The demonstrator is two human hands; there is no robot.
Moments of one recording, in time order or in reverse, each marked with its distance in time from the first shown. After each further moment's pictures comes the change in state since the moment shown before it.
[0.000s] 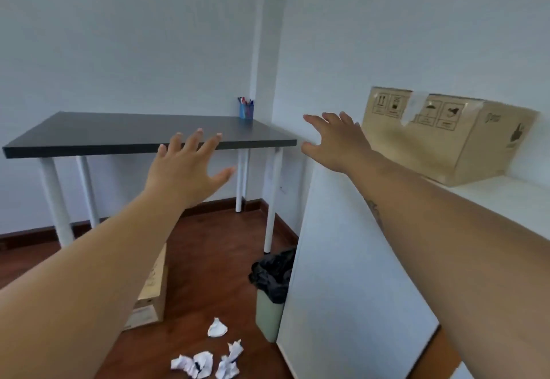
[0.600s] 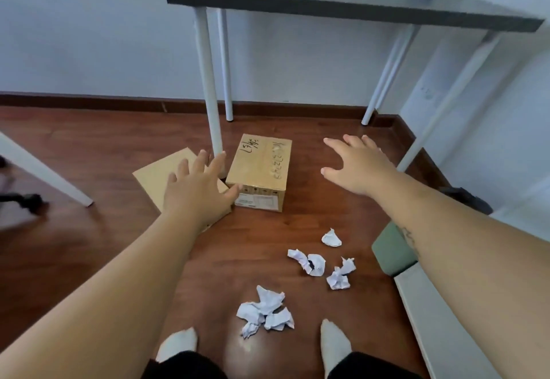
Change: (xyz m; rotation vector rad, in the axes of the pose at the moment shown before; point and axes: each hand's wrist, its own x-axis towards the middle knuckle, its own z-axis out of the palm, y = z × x) left_hand -0.201 -0.246 0.187 0.041 -0.430 -0.591; right_hand -0.029 -0.251 0.308 0.152 -0.565 -0.268
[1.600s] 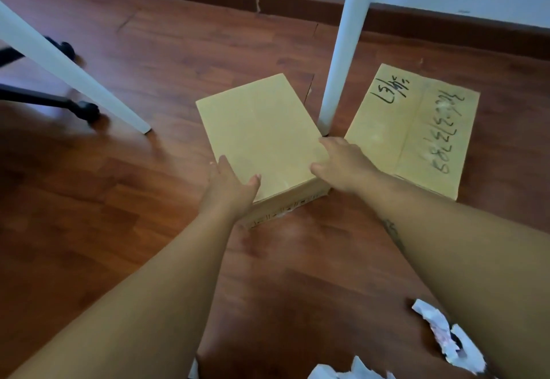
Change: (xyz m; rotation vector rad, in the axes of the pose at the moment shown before) left_hand 0.169 -0.229 0.301 -0.429 -0.118 -0.737; right_hand 0.303 -0.223 0.345 0.218 -0.360 -0.312
